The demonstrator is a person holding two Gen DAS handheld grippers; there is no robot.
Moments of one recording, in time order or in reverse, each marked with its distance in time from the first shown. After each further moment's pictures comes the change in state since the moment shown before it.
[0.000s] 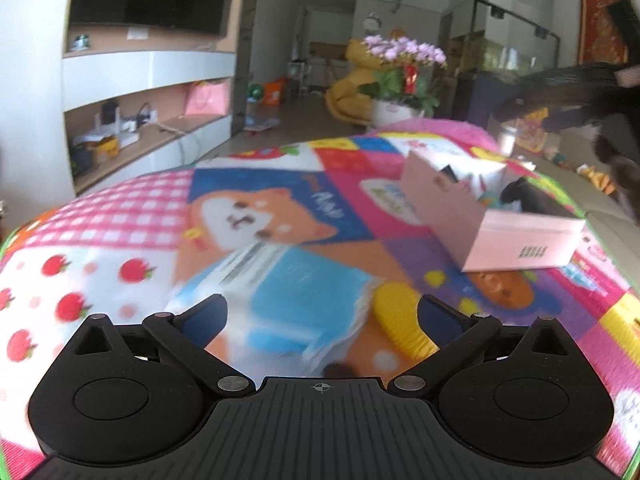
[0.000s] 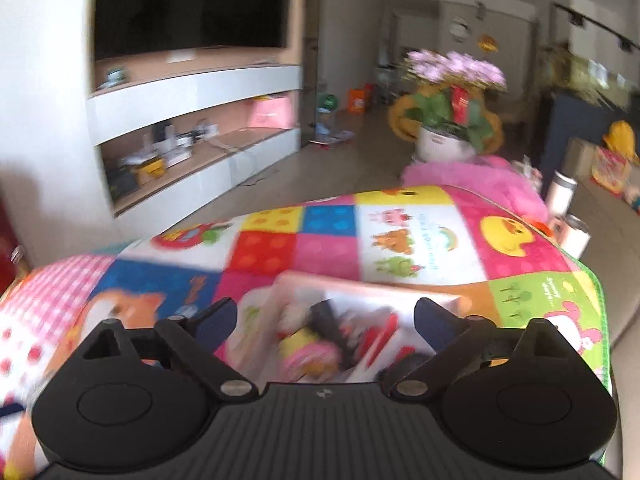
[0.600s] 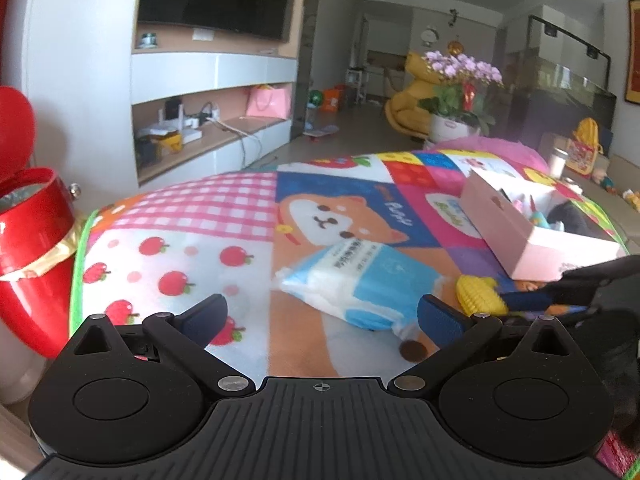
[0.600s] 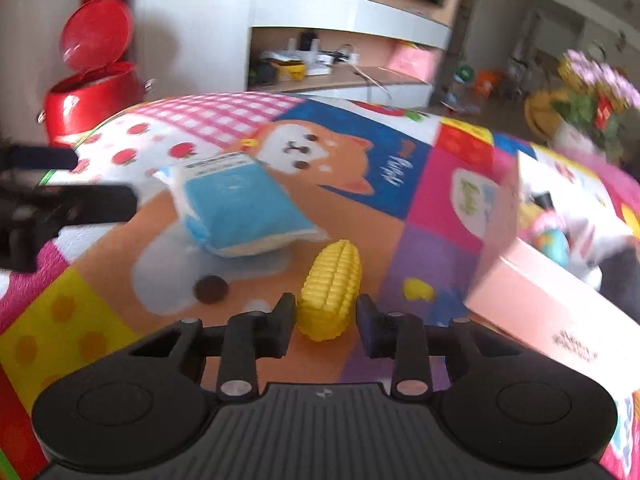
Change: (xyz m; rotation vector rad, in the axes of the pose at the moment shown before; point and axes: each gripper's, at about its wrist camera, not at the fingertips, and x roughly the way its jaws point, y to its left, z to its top) left arm -0.052 0.026 -0.004 -0.078 -0.021 0.142; right arm -0.004 0.146 -0.129 -0.287 0.156 0.226
